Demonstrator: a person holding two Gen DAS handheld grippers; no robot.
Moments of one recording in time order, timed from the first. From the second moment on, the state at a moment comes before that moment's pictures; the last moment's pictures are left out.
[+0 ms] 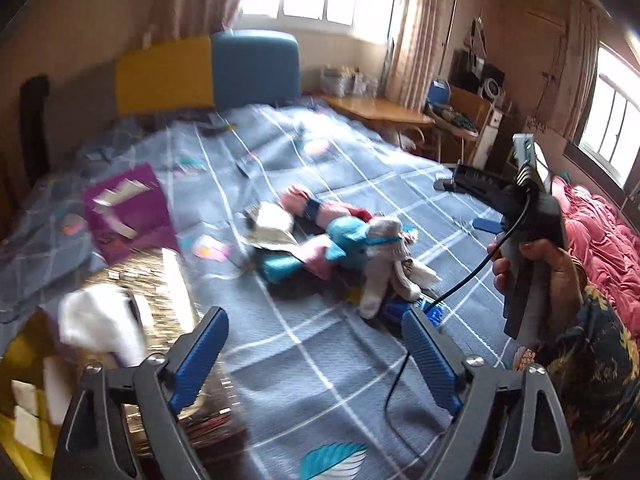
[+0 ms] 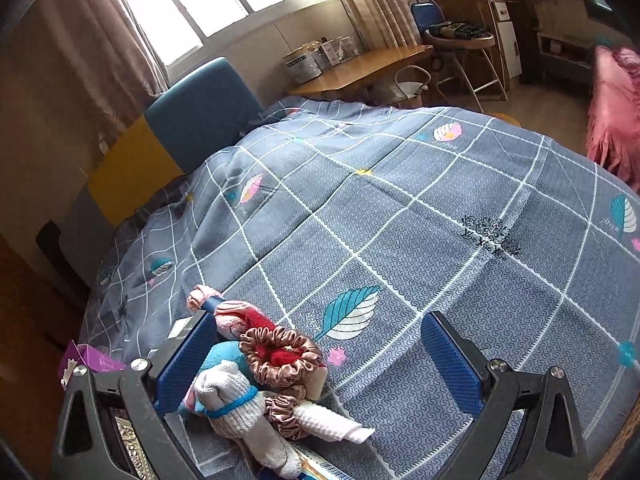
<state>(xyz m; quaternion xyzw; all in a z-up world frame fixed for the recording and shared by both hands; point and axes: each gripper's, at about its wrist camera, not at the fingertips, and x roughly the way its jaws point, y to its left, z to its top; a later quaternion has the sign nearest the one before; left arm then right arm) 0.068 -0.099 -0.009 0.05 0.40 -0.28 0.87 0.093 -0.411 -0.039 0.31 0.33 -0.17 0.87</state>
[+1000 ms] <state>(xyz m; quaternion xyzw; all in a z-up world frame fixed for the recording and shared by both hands) 0.154 -0.239 -0.088 0.02 0.48 -0.35 0.80 0.103 -0.424 -0.075 0.41 0.39 -0.11 0.82</state>
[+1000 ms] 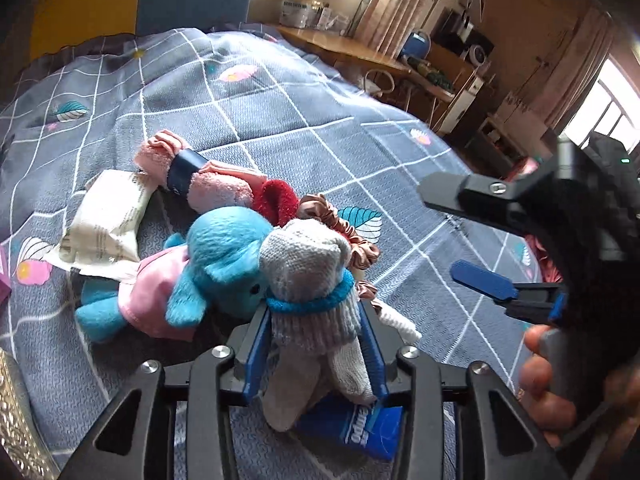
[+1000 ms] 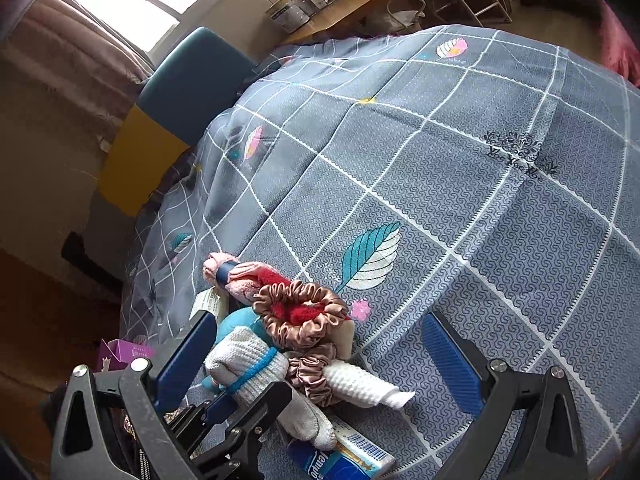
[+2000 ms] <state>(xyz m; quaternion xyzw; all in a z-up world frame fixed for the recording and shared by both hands) 0.105 -0.168 -0.125 0.03 0.51 -0.30 0.80 0.193 -0.369 -0.105 0.15 0.52 -0.06 0.84</state>
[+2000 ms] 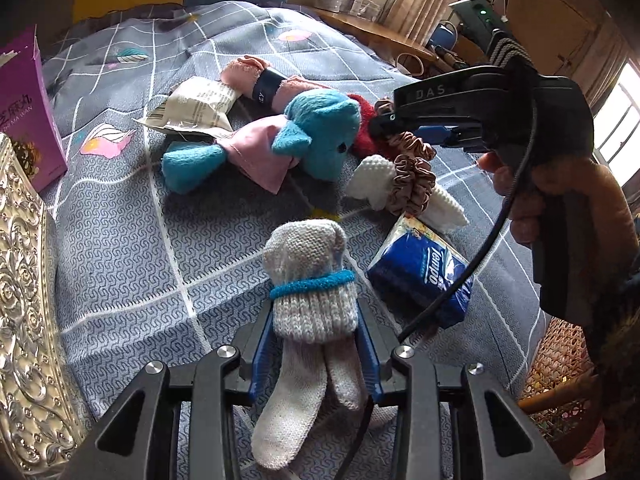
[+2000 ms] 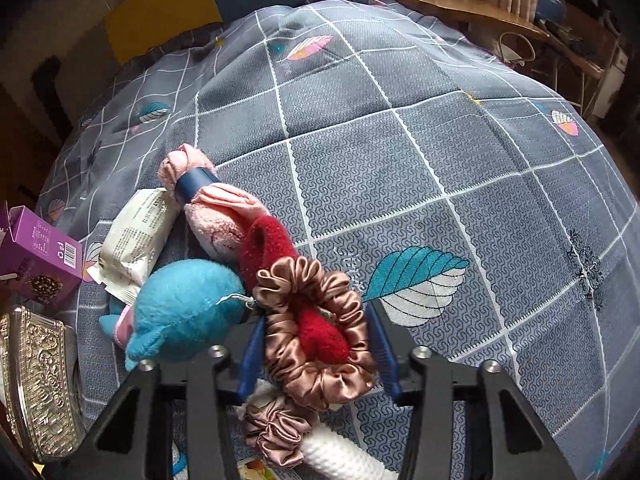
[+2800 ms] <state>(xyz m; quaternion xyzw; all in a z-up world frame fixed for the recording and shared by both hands) 0.246 -0.047 0.060 -0.06 0.40 -0.13 0.90 0.180 -0.388 -0.094 0.19 0.49 -0.06 0.84</state>
